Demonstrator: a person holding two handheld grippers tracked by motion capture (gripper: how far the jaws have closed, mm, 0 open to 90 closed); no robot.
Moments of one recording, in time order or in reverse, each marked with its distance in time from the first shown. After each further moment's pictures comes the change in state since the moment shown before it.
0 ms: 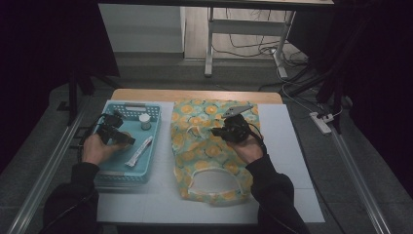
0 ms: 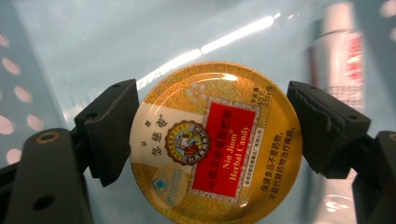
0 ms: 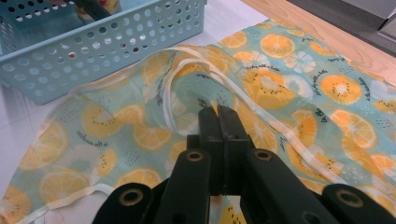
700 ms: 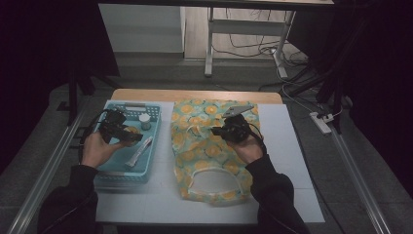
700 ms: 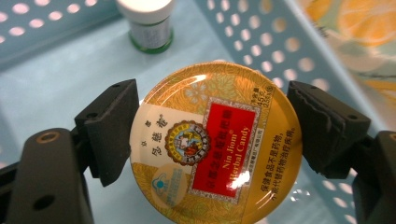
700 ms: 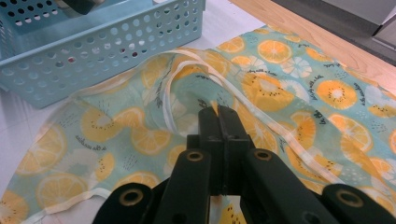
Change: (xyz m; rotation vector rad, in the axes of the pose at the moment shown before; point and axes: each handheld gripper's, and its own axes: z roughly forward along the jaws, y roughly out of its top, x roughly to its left) left arm -0.033 0.004 -0.038 -0.150 -0.110 0.106; right arm 0.001 0.001 -0.001 -0.019 -0.009 -0.006
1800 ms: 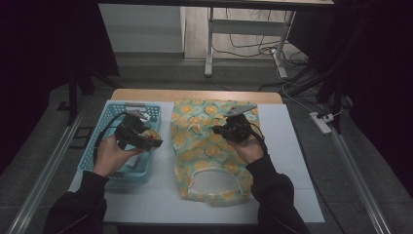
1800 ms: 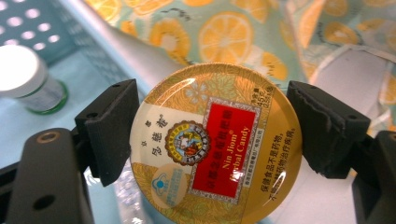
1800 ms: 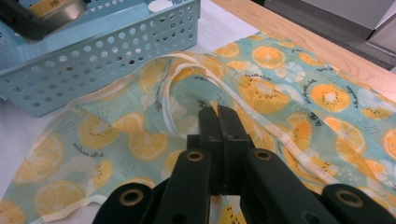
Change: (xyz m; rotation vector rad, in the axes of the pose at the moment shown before) left arm -0.074 0.015 -0.009 -0.080 -0.138 0.169; right arm -0.002 -0.001 -0.003 -0.031 -0.009 0.016
